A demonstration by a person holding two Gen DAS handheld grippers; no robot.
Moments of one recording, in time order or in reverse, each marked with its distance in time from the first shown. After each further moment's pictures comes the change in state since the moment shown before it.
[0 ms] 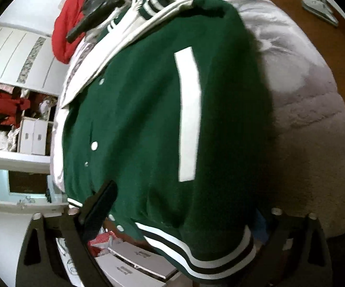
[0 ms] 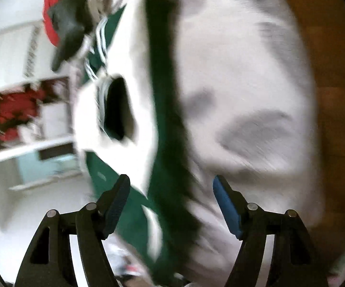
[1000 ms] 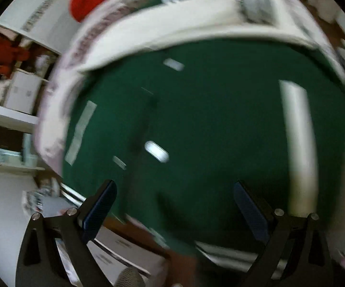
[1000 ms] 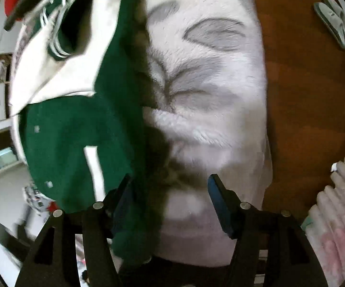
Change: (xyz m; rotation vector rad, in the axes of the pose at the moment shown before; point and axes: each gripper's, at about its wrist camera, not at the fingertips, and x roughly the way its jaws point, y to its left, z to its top) left arm 0.007 0.113 0.020 -0.252 0.111 -0.170; right arm 0.048 0.063 -0.123 0.003 0.066 -0.504
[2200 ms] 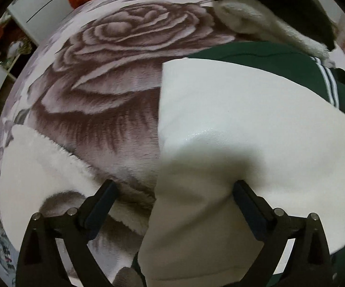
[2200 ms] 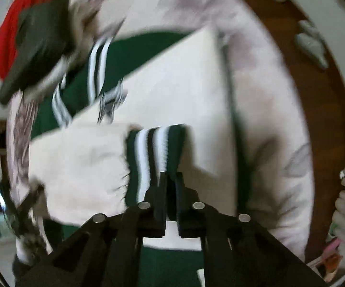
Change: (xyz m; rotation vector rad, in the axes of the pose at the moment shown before) left arm 0.207 0.290 0.268 -0.133 -0.122 -0.248; right arm -0.056 0.051 0.096 0.245 -0.406 -0.064
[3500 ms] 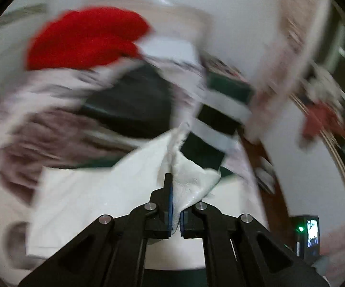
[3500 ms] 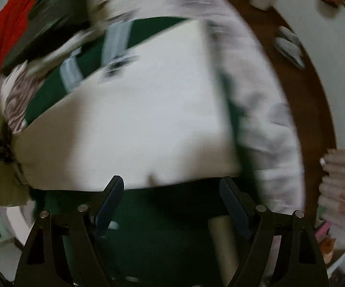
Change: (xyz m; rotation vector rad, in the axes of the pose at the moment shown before) left arm -0.216 -0.178 0.005 0.097 -0.391 -0.499; right arm -0.046 -0.004 -0.097 -0.015 -0.015 -0.121
